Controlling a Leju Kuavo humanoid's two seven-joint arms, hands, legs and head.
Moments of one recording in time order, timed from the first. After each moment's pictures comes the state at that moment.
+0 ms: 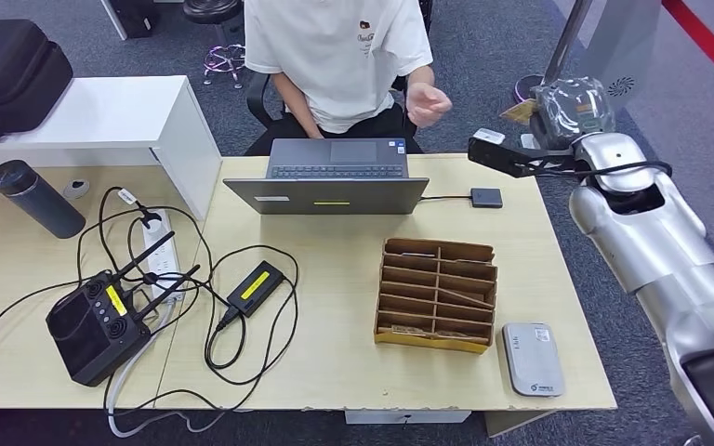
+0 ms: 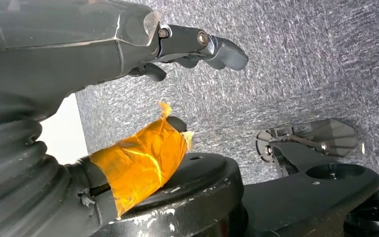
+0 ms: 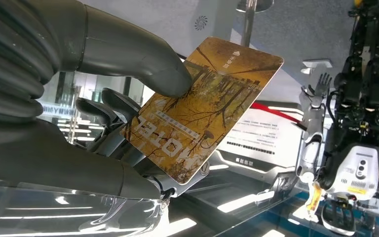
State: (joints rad) left arm -0.04 -0.08 -0.45 -0.17 0.21 0.37 0.09; right arm -1.02 -0.36 0.74 -0.85 1.01 -0.13 0.02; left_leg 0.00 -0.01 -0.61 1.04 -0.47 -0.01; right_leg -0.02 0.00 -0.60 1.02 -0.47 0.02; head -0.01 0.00
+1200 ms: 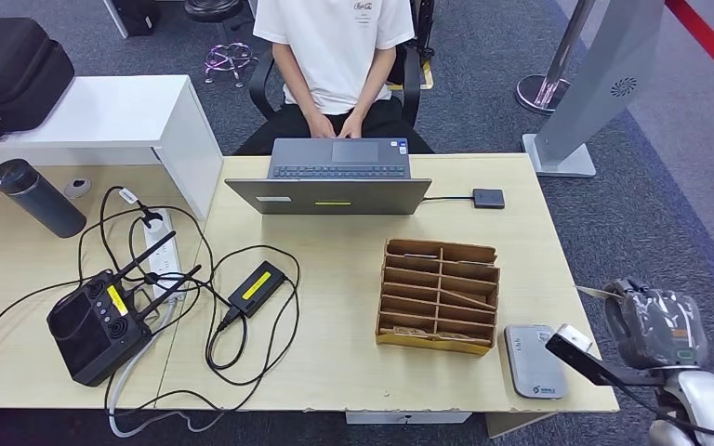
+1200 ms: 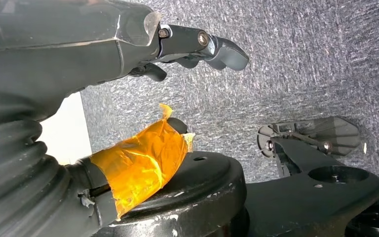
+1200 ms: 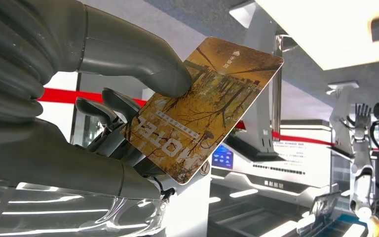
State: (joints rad) left arm -0.04 -0.08 -0.45 -0.17 0.27 0.37 0.09; right arm 0.09 -0.47 0.08 -1.51 1.07 -0.37 -0.11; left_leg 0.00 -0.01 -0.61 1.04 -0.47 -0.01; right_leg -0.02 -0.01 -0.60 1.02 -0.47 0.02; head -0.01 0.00
